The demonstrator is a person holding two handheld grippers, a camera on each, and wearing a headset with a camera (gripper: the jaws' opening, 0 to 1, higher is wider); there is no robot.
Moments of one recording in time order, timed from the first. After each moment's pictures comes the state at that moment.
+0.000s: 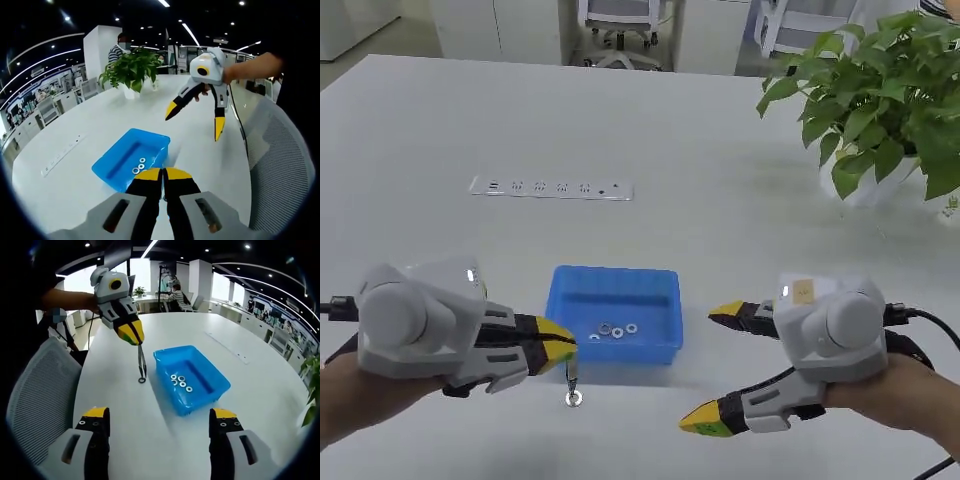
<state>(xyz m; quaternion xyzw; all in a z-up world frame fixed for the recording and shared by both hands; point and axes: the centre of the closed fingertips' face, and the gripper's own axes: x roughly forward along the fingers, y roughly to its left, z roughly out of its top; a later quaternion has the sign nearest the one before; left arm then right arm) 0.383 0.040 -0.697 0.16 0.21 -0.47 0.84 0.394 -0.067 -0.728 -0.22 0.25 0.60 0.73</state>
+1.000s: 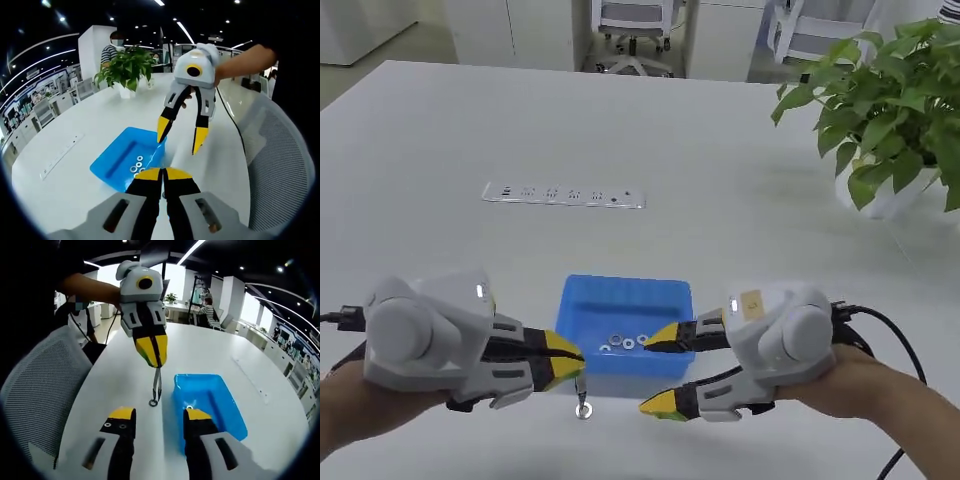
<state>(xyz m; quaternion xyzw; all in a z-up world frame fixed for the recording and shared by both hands) 0.380 0.043 -0.700 0.17 0.22 -0.49 0.83 0.383 0.002 -0.726 -0.26 0.16 0.70 0.65</state>
